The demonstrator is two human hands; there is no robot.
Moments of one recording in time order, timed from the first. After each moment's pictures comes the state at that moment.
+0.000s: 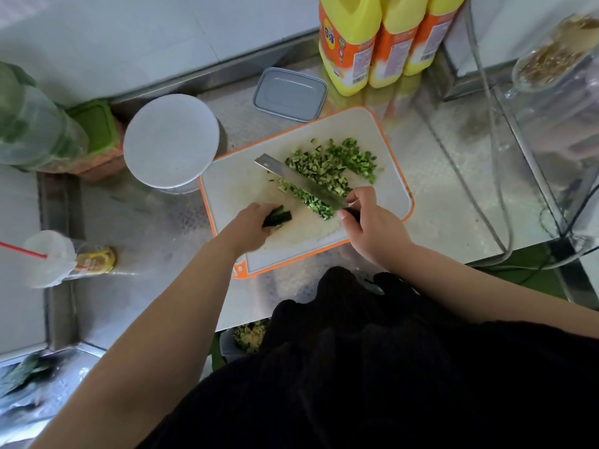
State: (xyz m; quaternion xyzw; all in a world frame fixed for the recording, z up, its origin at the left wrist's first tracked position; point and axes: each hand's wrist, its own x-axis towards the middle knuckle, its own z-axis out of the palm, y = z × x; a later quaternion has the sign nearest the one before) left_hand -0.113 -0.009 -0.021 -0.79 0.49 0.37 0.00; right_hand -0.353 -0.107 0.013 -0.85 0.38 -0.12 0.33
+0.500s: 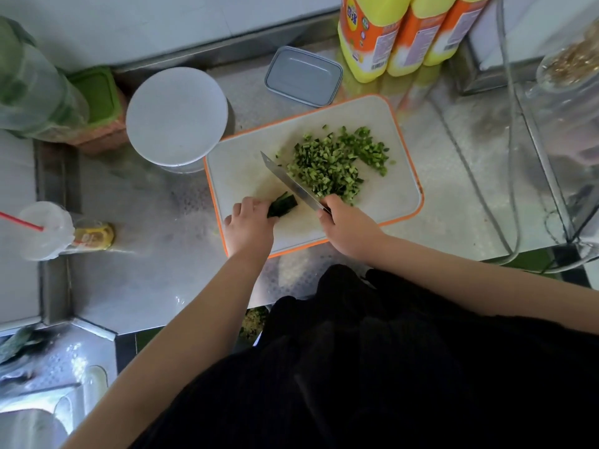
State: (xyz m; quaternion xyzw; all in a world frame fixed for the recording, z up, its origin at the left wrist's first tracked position) left_hand -0.148 0.026 -0.036 -0.90 0.41 0.16 -0.02; right_hand -0.308 -0.090 0.009 -0.83 0.38 0.07 0.42
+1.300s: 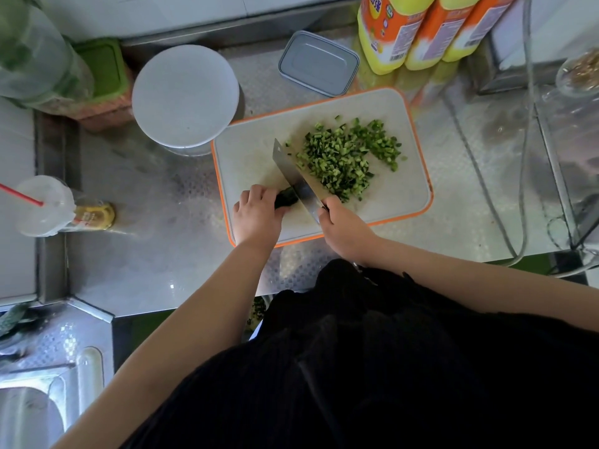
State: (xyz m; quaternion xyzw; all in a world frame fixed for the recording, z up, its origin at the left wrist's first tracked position) left_hand -0.148 0.028 -0.044 -0.90 0.40 0.17 -0.08; right_hand -0.297 -0.070 0.005 -0.77 0.39 0.09 0.50
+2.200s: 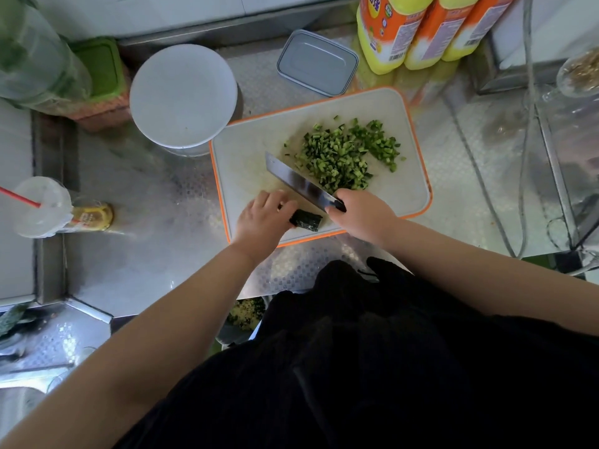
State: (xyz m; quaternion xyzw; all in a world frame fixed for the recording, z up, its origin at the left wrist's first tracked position) left_hand -0.147 0.037 -0.041 -0.77 0.63 0.07 -0.04; right_hand -0.305 -0.115 -0.007 -0.85 0.36 0.13 0.36
